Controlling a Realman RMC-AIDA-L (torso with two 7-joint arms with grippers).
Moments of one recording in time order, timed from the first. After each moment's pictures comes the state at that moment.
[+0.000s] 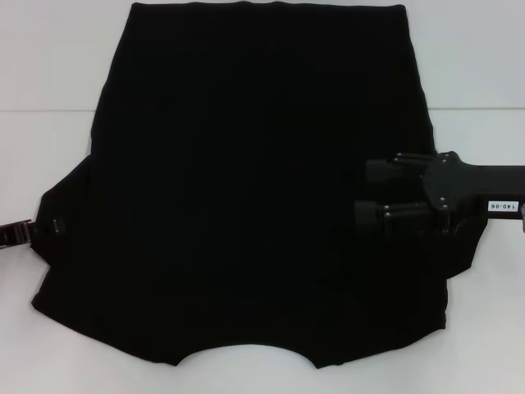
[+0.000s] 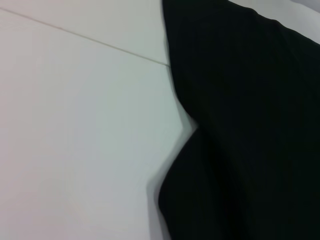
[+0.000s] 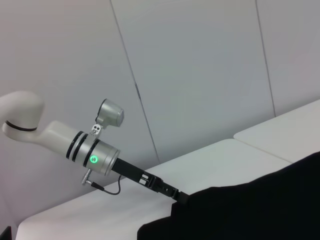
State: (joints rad) left arm -0.52 -2.10 0.31 0.81 2.46 1.13 -2.07; right arm 0.66 2.04 -0.60 -0.71 -2.04 -1.72 1.52
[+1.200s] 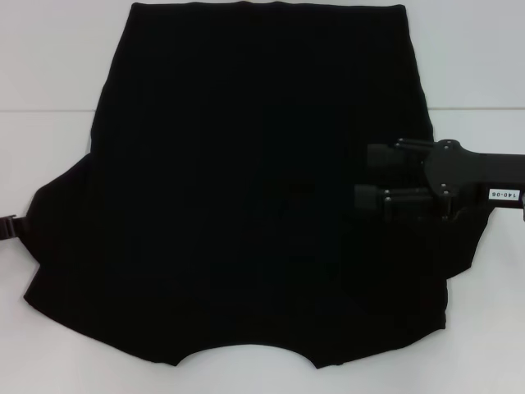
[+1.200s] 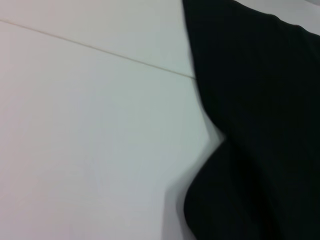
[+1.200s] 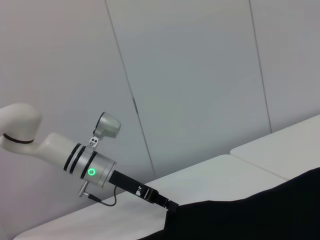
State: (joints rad) left arm -0.52 -2.10 0.32 0.84 2.48 1.08 -2.07; right arm 0.66 2.04 -0.60 -0.71 -2.00 -1.71 1.51
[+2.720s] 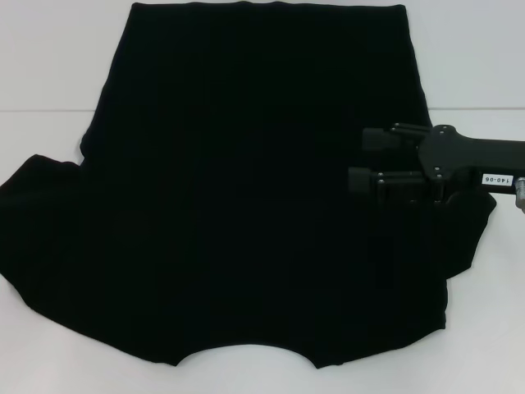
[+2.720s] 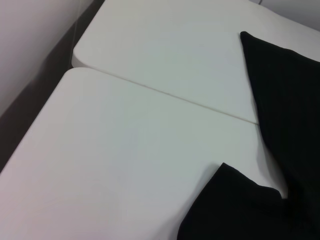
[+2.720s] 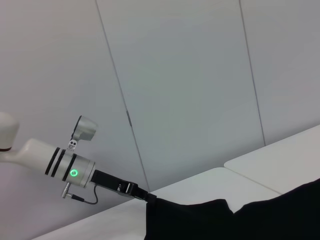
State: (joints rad) left arm -0.48 -2.10 0.23 0.94 2.48 1.07 -2.11; right arm 0.68 2.05 -0.59 -0.71 -1.98 -1.68 1.52
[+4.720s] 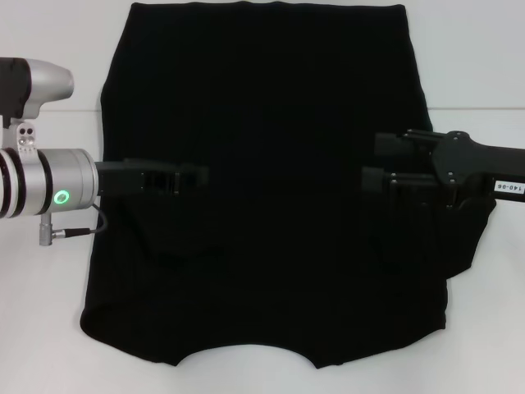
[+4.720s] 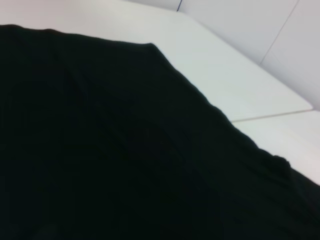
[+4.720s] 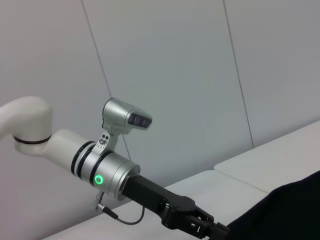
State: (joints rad) left arm -0.61 -2.16 0.80 0.91 2.19 1.17 -2.04; right arm 0.64 2.05 -0.59 -0.71 -1.95 -1.68 1.51
